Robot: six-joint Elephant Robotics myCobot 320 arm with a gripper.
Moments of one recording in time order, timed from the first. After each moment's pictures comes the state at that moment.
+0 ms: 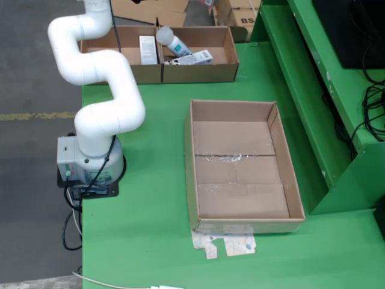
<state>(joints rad) 1.78 -1.34 -0.02 1.22 -0.03 -1.43</state>
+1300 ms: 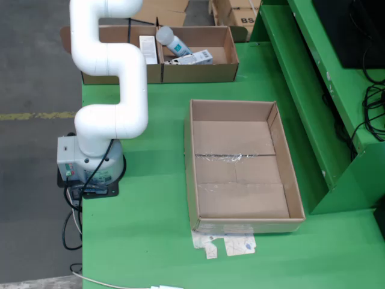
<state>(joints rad) 1.51 -0.90 -0.02 0.59 0.61 -0.76</state>
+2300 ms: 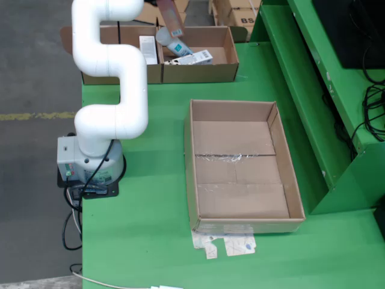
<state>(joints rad) 1.50 -0.97 -0.02 0.11 1.09 -0.29</state>
